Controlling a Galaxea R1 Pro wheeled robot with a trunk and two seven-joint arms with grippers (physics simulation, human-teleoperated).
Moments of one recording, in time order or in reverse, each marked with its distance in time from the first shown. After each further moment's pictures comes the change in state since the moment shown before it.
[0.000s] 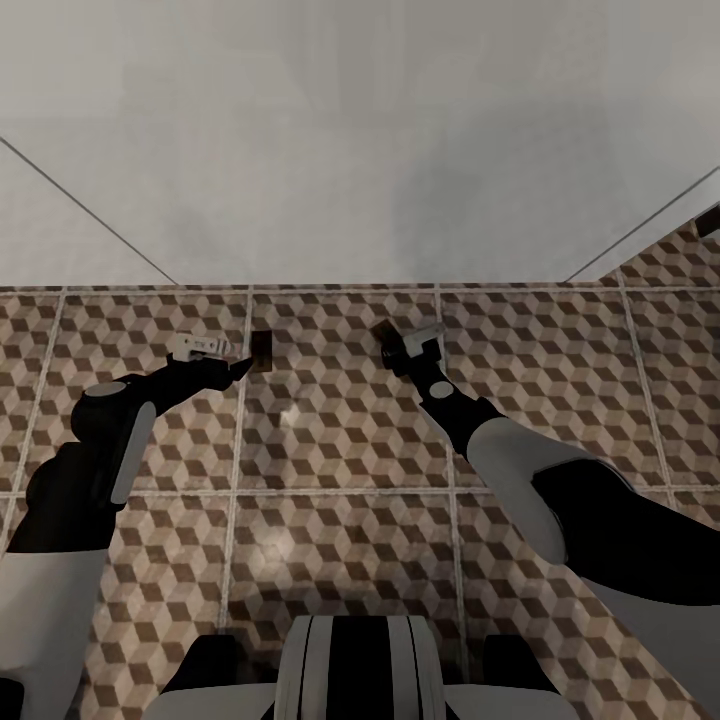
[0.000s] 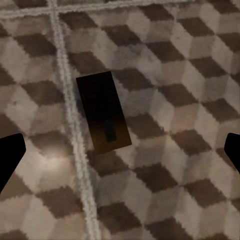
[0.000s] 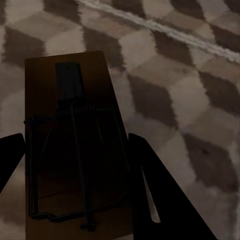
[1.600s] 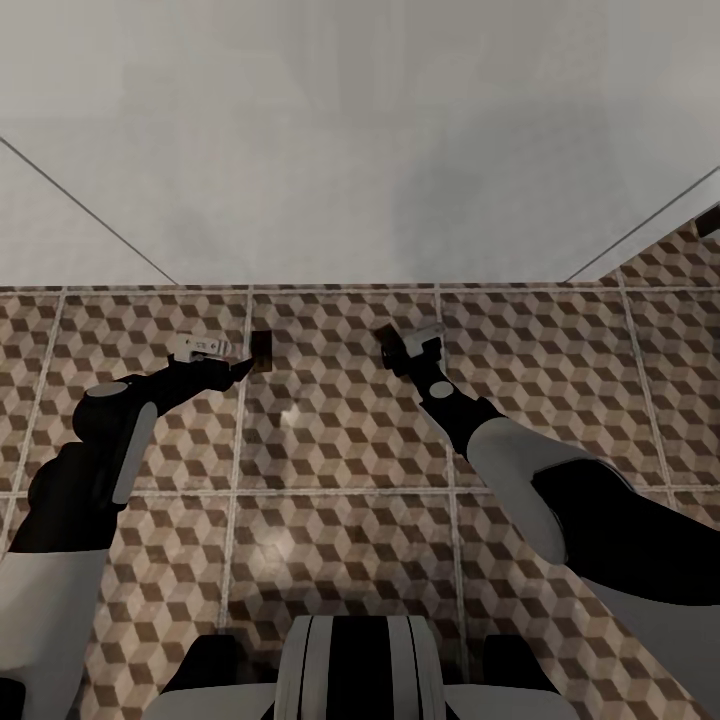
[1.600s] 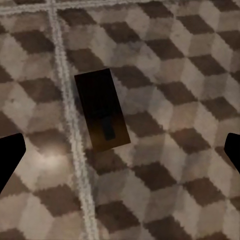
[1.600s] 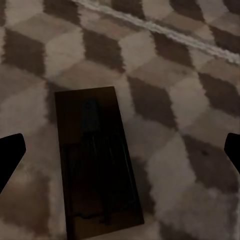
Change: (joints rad) left arm 0.000 -0.004 0.000 0.006 -0.001 0.000 0.000; right arm 0.000 0.000 0.000 -0.001 -0.002 -0.002 0.000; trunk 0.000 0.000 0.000
